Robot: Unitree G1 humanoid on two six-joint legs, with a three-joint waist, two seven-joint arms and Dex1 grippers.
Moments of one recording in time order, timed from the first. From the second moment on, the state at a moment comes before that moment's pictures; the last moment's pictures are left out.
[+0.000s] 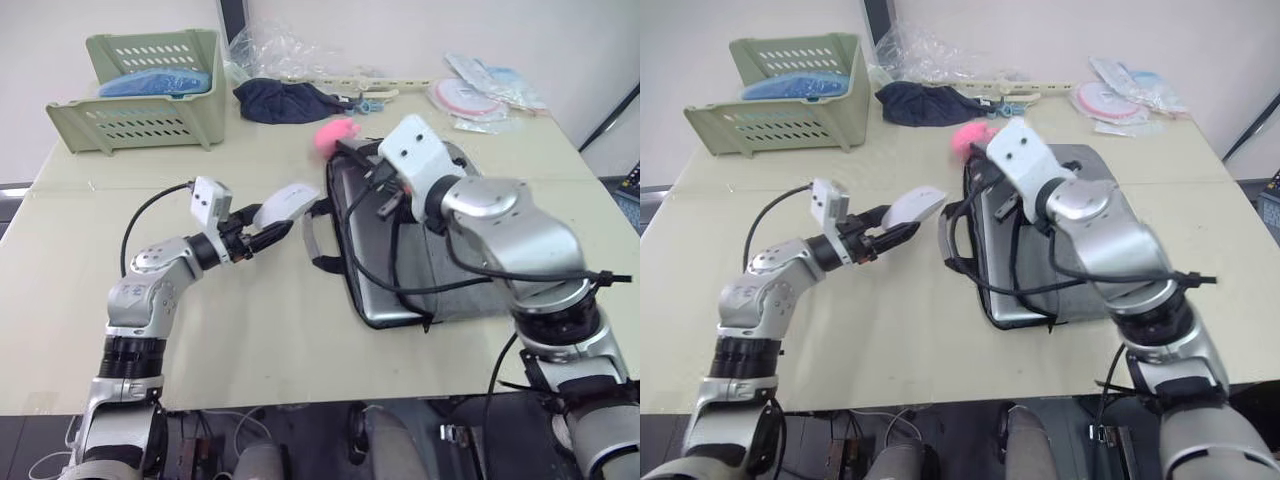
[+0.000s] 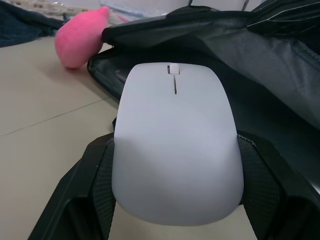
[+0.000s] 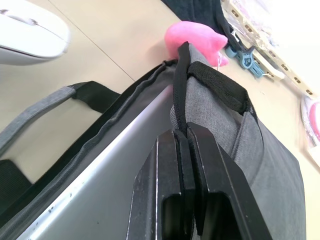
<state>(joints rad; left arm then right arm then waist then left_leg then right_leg) -0.58 0.43 0.09 0.07 -0.47 0.52 -0.71 -0.95 -0.58 0.30 -0.39 0.12 1.22 0.44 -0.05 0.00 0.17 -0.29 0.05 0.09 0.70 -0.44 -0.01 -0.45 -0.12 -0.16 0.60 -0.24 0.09</state>
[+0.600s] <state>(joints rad) -0.77 0.30 -0.03 0.36 -0.40 0.38 -0.85 -1.07 -0.67 0.31 -0.34 0.18 1.16 0.60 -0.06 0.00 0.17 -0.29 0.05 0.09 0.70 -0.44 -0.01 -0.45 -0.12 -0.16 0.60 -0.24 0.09</state>
